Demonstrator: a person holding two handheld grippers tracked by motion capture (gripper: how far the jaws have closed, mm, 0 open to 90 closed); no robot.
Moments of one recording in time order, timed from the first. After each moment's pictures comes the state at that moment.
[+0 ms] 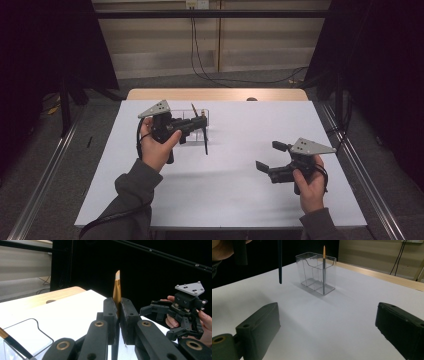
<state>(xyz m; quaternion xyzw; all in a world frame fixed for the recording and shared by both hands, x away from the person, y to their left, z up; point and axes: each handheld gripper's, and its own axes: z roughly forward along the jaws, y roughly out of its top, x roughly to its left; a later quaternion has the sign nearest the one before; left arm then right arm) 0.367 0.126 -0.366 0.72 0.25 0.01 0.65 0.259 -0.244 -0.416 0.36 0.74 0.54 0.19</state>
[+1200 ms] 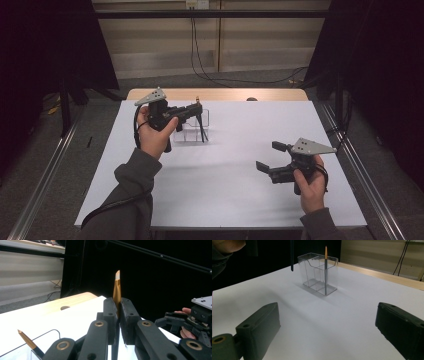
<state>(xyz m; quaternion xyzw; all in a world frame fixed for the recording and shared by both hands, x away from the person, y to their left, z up) 0.392 0.132 -0.353 0.71 0.28 0.04 0.65 0.260 -0.246 -0.418 0.35 0.73 0.55 0.18</state>
